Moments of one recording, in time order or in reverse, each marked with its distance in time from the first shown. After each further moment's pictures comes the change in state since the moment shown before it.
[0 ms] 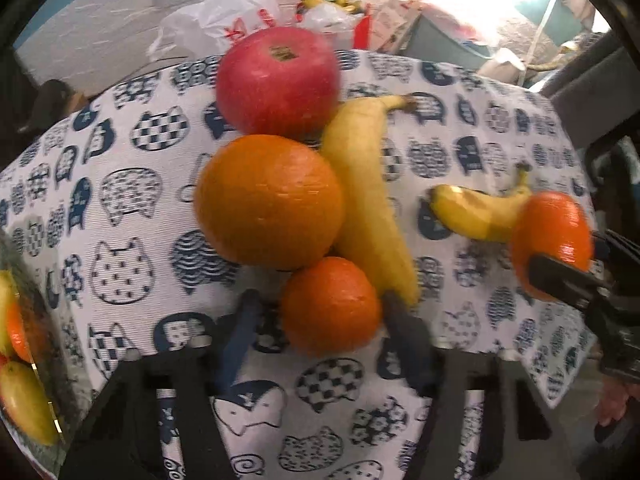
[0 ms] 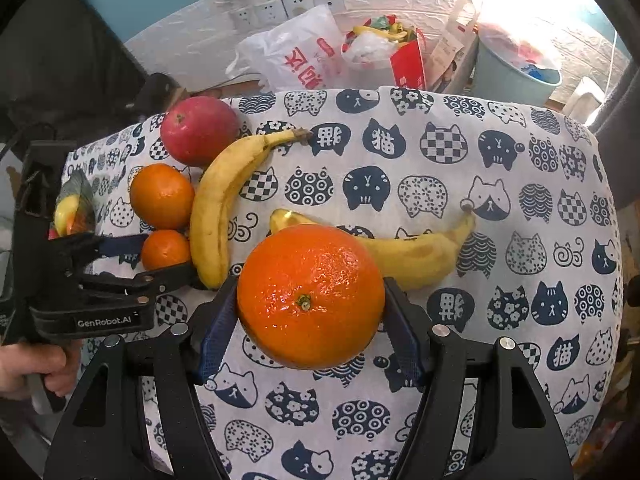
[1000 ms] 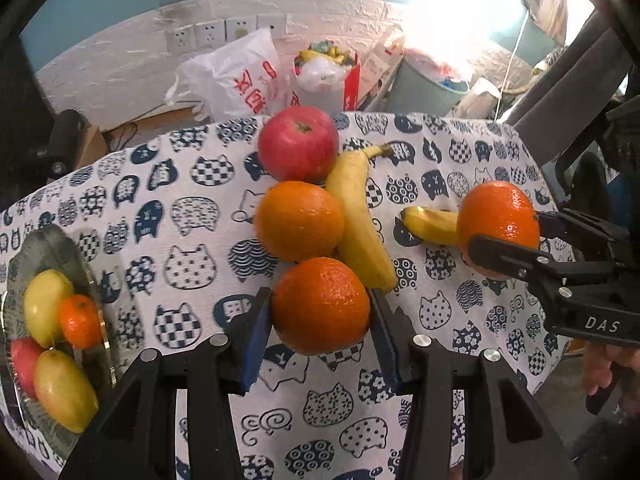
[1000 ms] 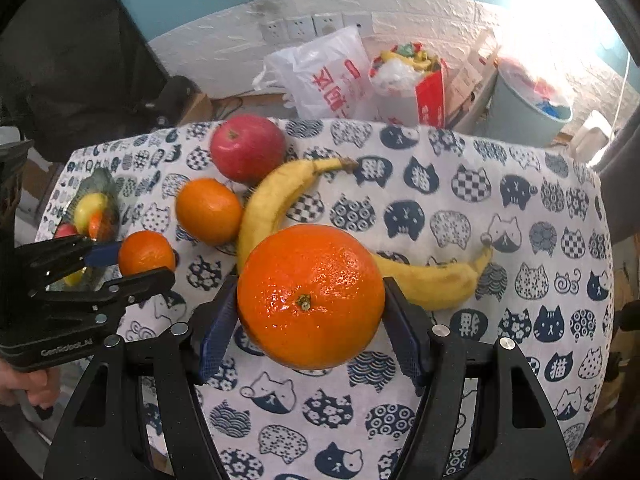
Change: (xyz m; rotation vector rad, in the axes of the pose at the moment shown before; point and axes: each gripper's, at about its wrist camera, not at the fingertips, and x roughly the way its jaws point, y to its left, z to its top) left arm -0.078 0.018 -0.032 0.014 -0.165 0.008; right arm -0.025 0.045 0.010 -0.082 -0.067 0.011
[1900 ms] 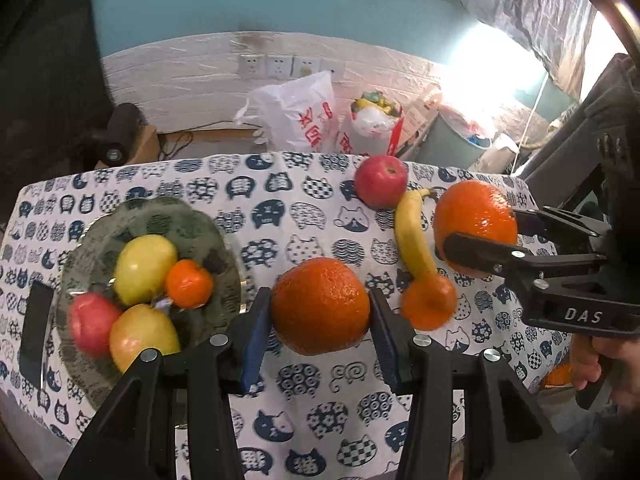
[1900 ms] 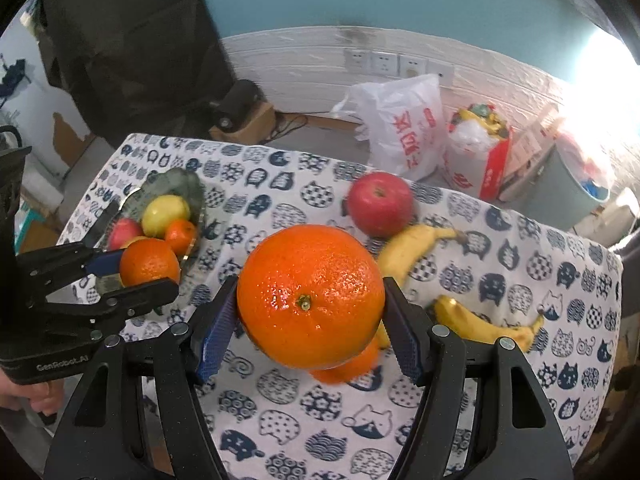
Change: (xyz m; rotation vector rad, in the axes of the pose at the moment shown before) left arm -0.088 0.079 -0.043 -0.126 -0.147 0.055; right arm -0.014 0.117 0.028 -0.187 -0.050 0.082
